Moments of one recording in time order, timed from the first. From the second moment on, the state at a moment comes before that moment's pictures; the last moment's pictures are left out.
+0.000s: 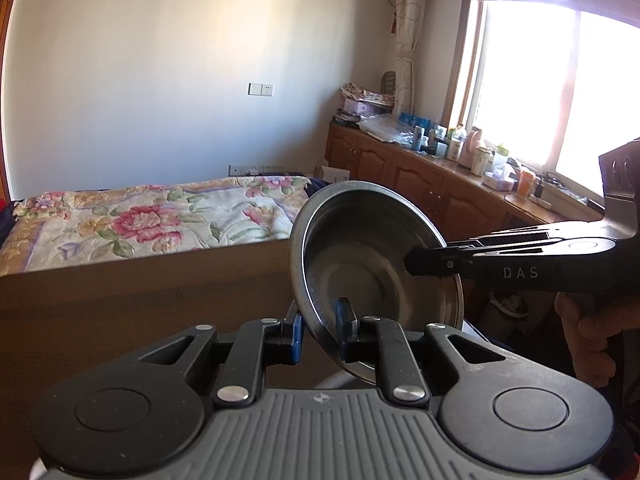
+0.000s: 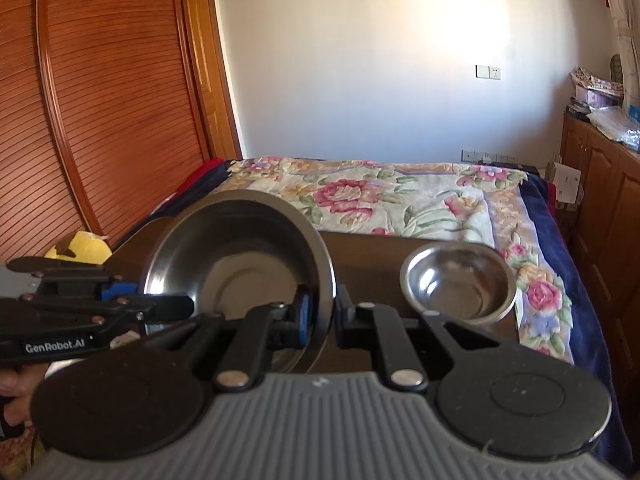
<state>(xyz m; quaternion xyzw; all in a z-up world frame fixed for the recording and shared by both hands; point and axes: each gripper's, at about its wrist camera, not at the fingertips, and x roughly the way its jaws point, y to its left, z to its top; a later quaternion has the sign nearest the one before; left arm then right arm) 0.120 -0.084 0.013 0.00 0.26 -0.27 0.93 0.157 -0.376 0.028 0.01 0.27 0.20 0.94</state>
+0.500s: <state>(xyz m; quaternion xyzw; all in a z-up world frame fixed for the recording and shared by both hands) 0.061 -0.069 -0.024 -0.02 0.27 -0.28 0.92 0.106 -0.375 -0.005 0.04 0.28 0.22 0.93</state>
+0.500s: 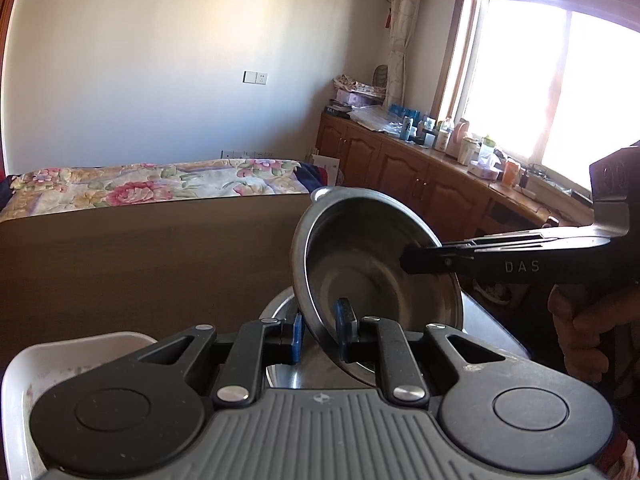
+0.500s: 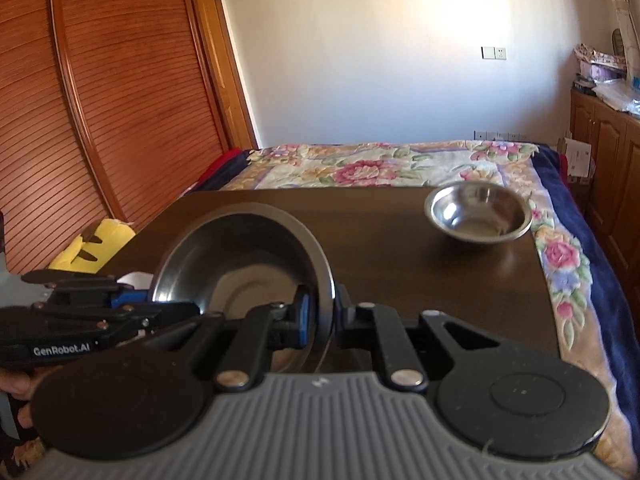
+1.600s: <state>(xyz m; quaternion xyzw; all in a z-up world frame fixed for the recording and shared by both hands) 0.054 -0.075 -0.061 0.01 0.26 -0.25 0.93 0.078 -0.363 -0.054 0.06 0.22 0.17 0.96</state>
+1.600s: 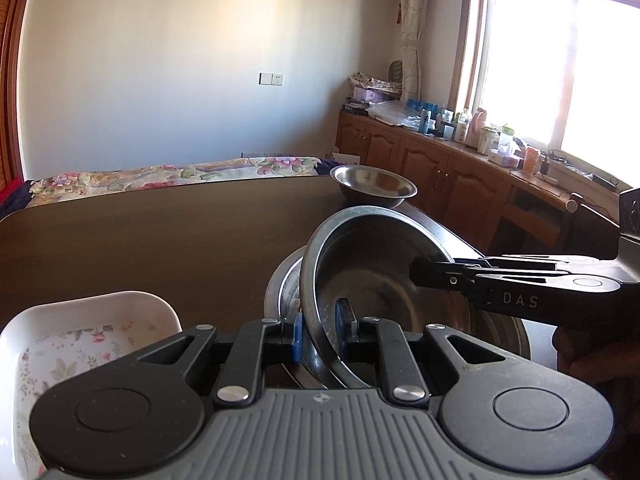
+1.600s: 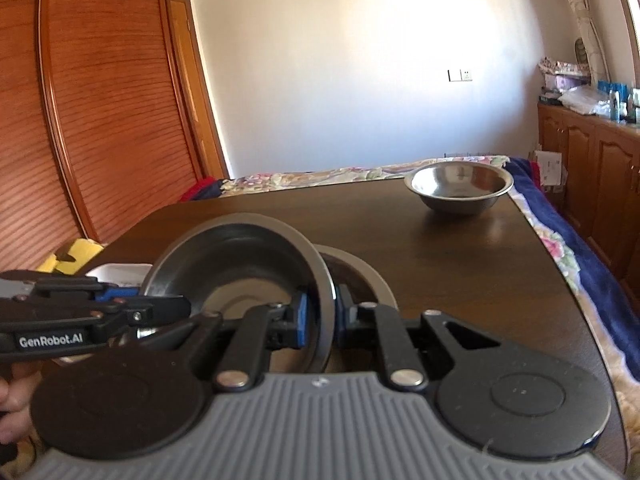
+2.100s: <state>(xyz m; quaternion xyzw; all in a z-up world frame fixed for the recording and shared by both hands) 0.044 -0.071 -0.057 0.00 0.24 -0.24 0.94 0.077 -0.346 -0.049 -0.04 0.23 0.16 0.96</state>
